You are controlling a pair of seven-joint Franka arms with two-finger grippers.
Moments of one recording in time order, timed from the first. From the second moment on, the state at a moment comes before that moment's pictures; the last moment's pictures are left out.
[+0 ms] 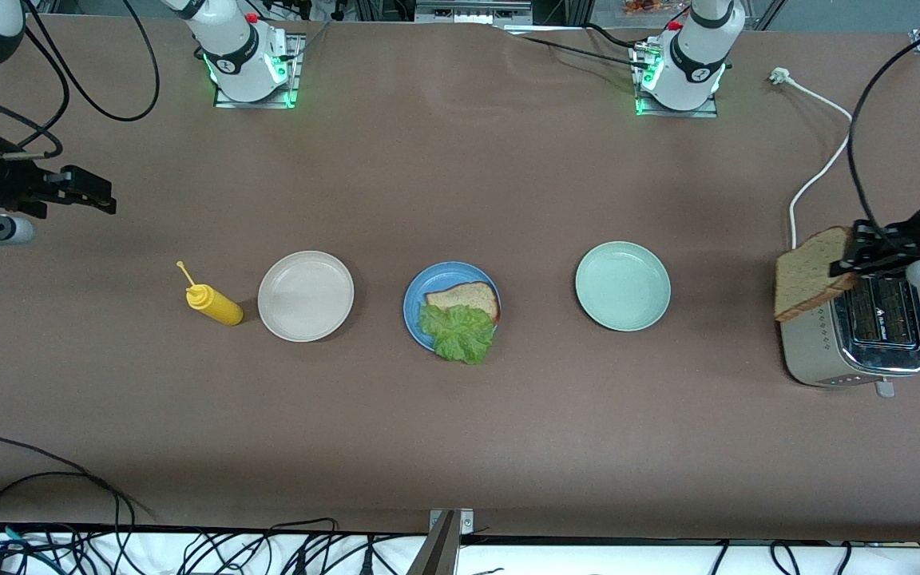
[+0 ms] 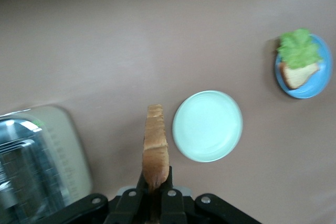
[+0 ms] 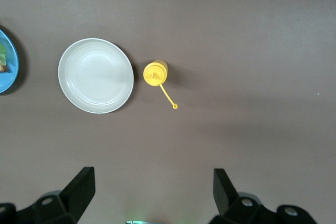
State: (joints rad) left arm 0.00 0.26 0.10 -1.39 -0.25 1.59 0.46; right arm 0.09 0.12 -0.06 -1.49 0.00 1.50 -0.05
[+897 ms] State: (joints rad) left arm -0.01 0.33 -0.21 -1.41 -0.35 1.58 0.11; right arm 0.04 0.12 -0.03 -1.51 0.00 1.56 -0.13
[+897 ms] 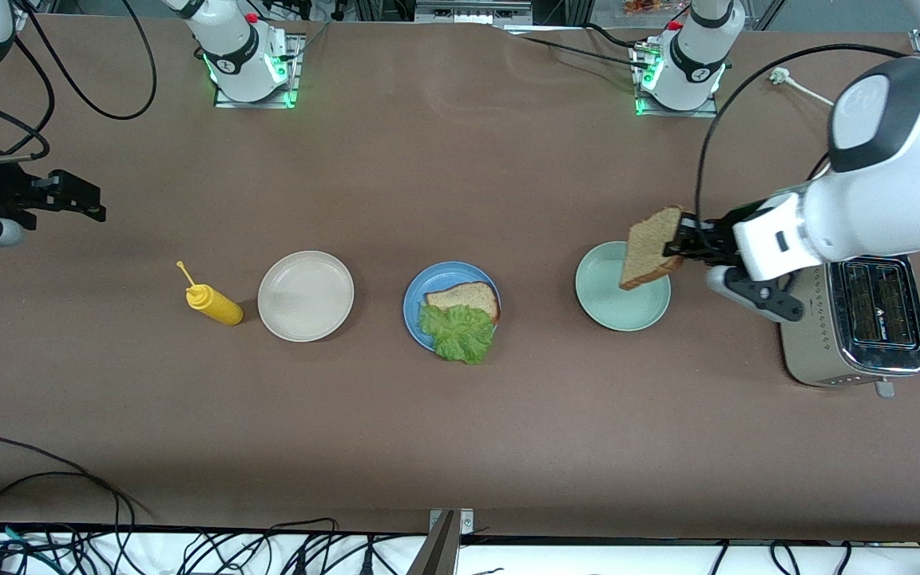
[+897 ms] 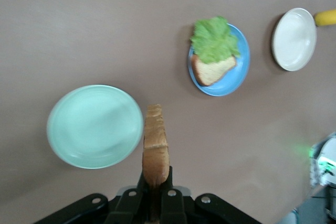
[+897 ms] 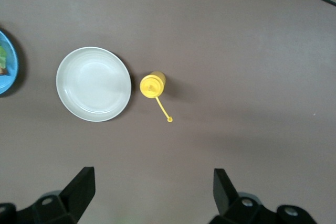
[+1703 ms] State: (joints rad) left arm -0.03 0.51 -0.41 -1.41 -0.46 1.75 -0.07; right arm 0.05 0.14 -0.01 -1.50 0.01 1.59 -0.10
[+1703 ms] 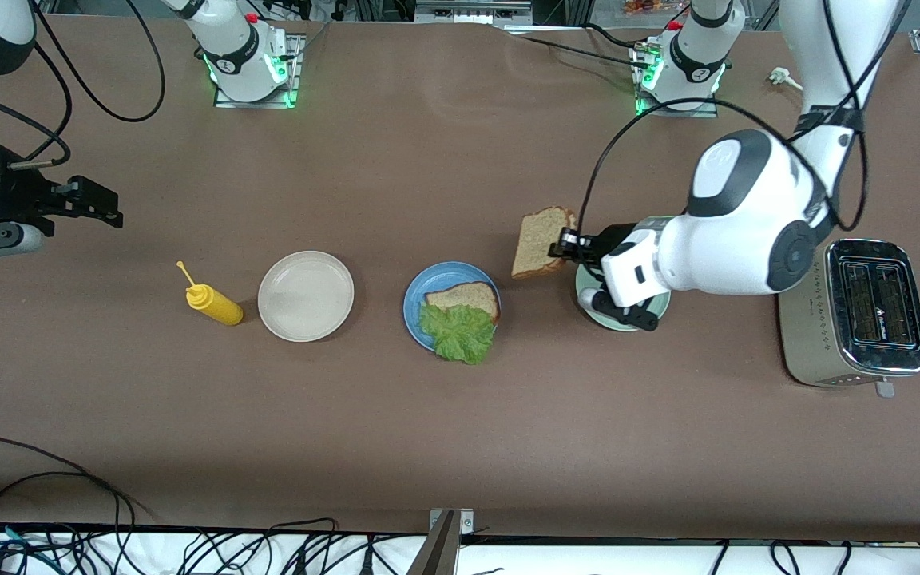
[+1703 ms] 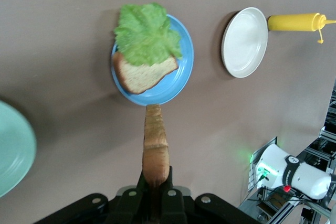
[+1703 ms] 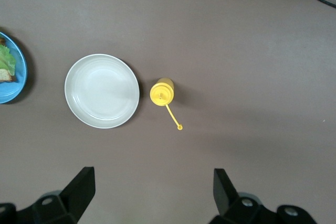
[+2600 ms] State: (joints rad) left arm -0.06 0.72 -0.54 -1.41 -0.46 2.07 -0.13; right arm 0.06 0.14 -0.01 -1.50 0.01 1.62 -0.09
